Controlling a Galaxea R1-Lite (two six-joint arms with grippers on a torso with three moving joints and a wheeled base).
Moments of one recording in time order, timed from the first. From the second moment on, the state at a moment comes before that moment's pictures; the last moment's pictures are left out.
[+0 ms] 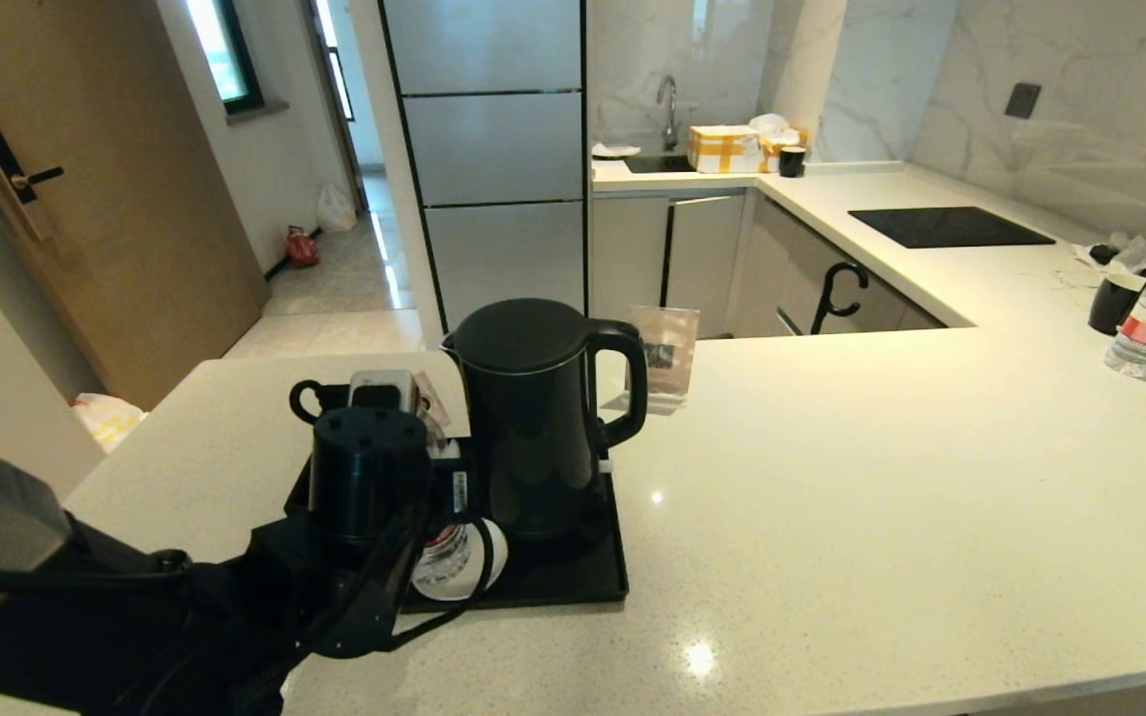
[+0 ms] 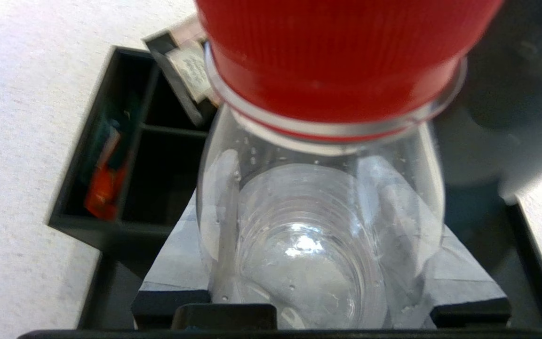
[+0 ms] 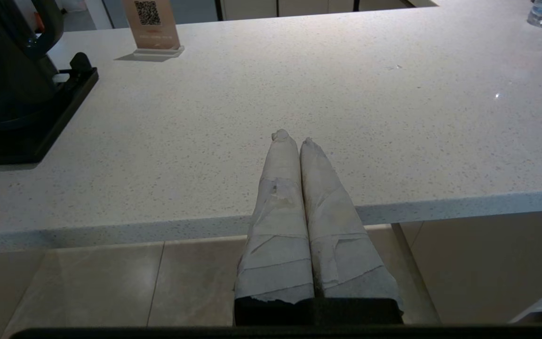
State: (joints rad) left arm -0.65 1.83 -0.62 -0.87 0.69 -0.17; right arm 0.00 0.00 0.00 0.00 0.00 -0.01
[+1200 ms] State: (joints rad) left arm -0.66 1.97 -0.57 -1.05 0.75 -0.16; right arm 0.00 0.00 0.00 0.00 0.00 -0.01
